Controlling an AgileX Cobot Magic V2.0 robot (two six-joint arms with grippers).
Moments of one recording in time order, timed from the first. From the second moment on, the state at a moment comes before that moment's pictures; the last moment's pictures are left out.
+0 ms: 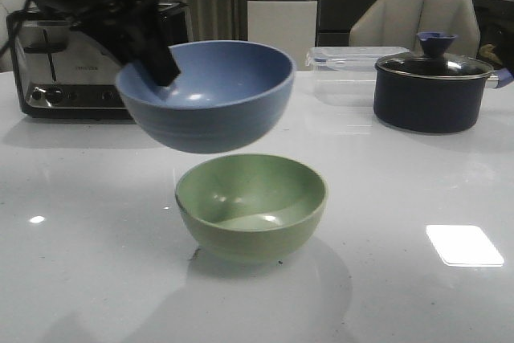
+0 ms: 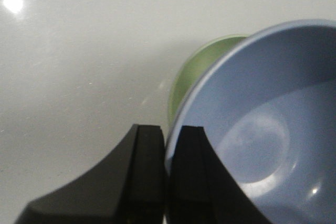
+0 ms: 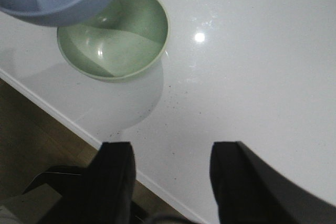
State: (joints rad) left arm -0.50 1.67 -1.37 -0.26 0.90 0.21; right arm 0.48 0.86 -0.73 0.10 0.71 -0.07
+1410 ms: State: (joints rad) left arm -0.55 1.60 -1.29 -0.29 0.82 0.22; right arm 0.48 0.86 -0.73 0.10 0.71 -0.07
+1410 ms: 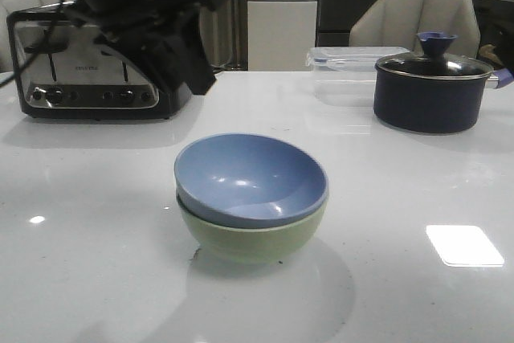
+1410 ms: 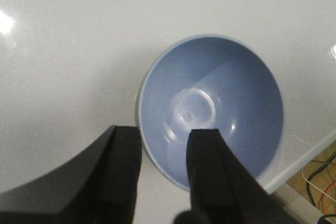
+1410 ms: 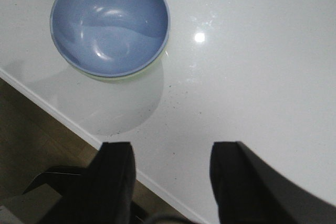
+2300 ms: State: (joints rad) left arm -0.55 0.71 -0.74 -0.13 0.83 0.23; right arm 0.48 0.86 -0.73 0.05 0.73 -0.07
